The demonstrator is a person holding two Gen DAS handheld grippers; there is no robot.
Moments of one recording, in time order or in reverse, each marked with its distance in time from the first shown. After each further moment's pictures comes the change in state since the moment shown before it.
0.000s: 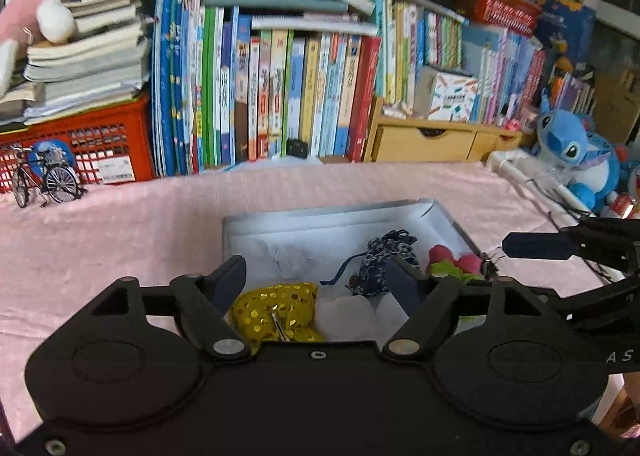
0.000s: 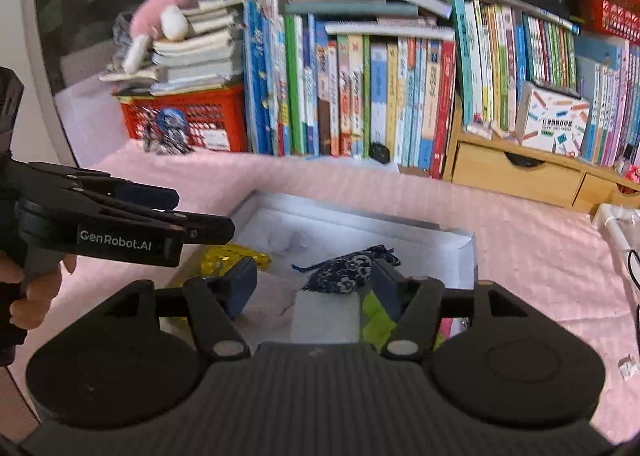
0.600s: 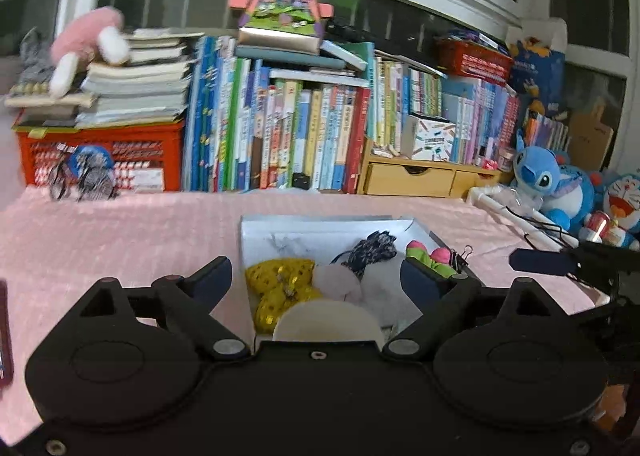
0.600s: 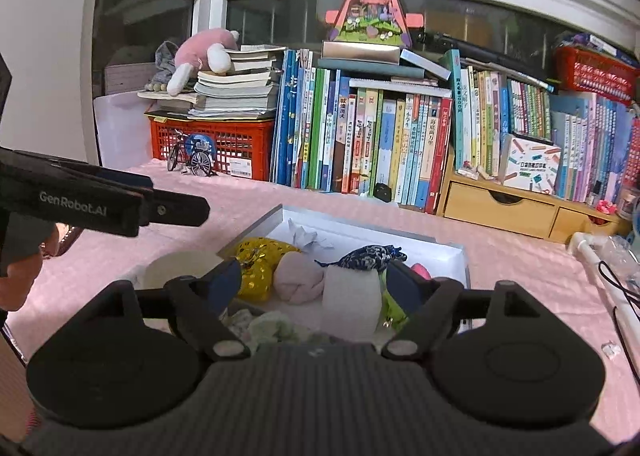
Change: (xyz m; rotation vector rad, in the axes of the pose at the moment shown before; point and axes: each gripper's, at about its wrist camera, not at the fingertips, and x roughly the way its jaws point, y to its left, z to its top) left arm -0.097 0.002 -0.095 -0.049 -0.203 0.007; right arm -0.063 0.051 -0.078 -0.097 -0.204 -0.072
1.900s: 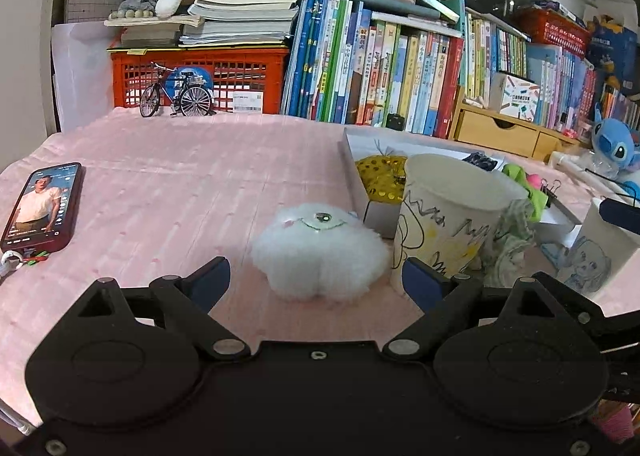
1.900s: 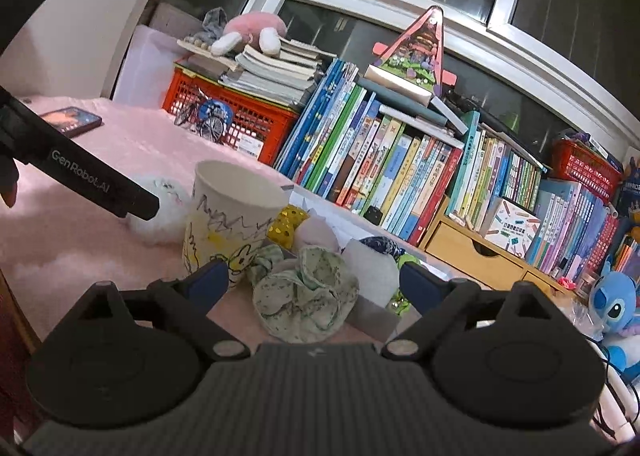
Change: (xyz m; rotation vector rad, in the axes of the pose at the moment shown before) left arm -0.006 0.044 -0.104 -0.075 0.061 0.232; right arm 0.001 0.074 -0.080 -0.332 -0.097 -0.148
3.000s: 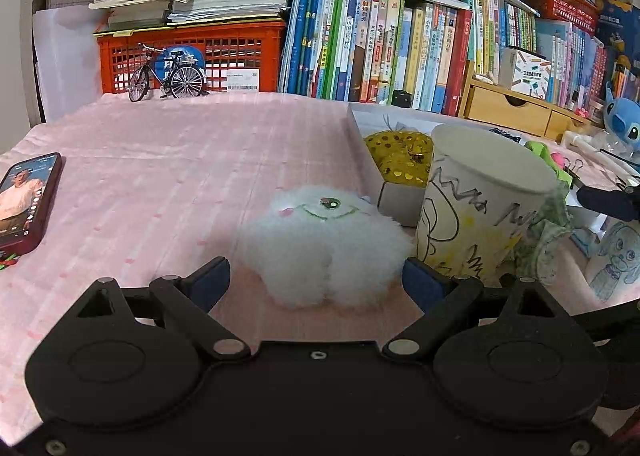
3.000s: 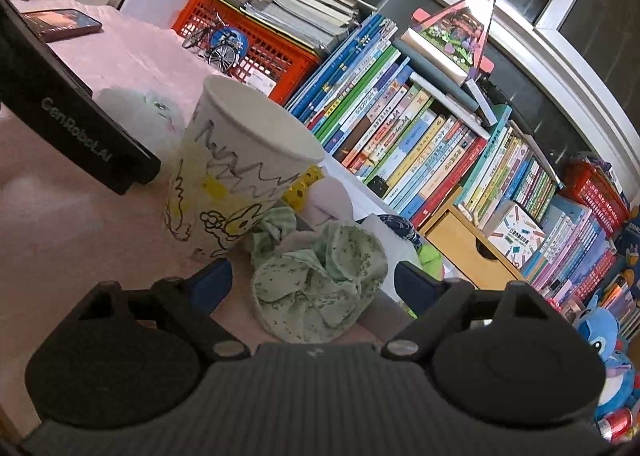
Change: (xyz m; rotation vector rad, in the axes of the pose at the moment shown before) left arm 0.046 0.002 -0.003 0.022 0.050 0.005; right arm 0.060 0.032 -0.006 -0.197 0.138 -0.040
